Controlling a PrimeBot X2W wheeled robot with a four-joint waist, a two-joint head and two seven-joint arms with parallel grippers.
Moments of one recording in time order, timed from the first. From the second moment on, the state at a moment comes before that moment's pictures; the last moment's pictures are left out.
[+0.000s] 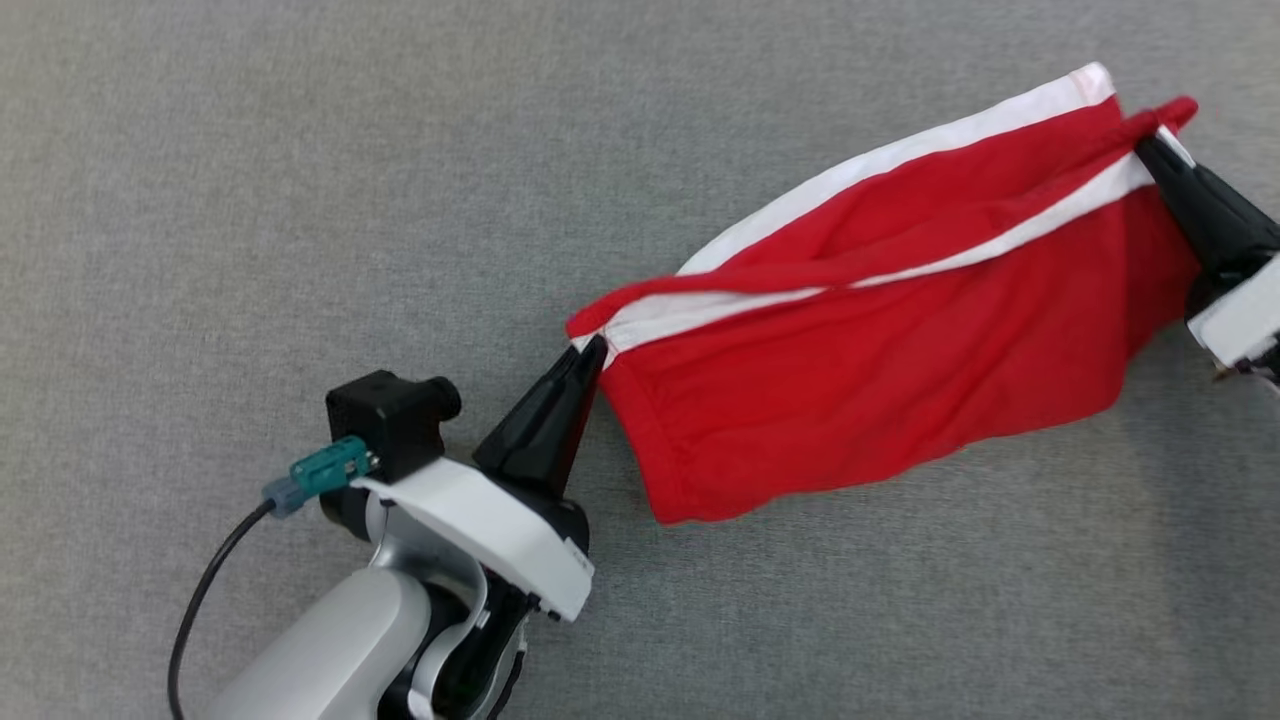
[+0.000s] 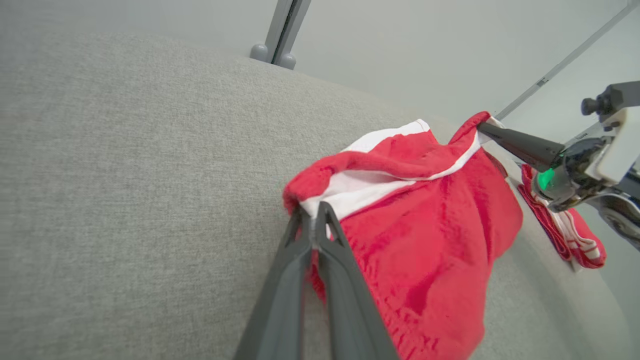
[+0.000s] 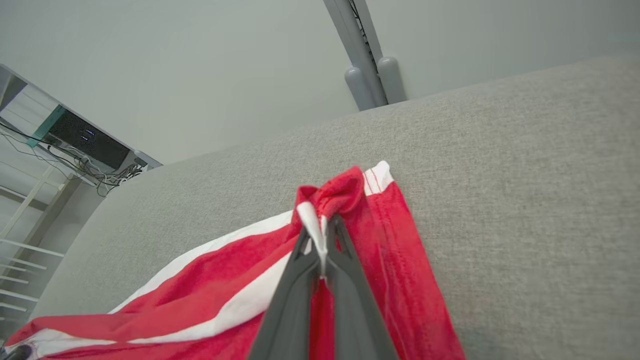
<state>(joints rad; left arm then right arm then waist) -0.40 0.35 -0.72 -0.12 -0.89 0.21 -0.03 -0.58 -0.54 0.26 0.18 1.02 0.13 0.26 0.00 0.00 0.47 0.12</state>
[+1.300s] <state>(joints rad) -0.11 0.34 -0.60 -0.08 -0.59 0.46 -0.26 -0.49 -0.49 0.30 0.33 0.61 0.13 0.13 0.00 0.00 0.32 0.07</state>
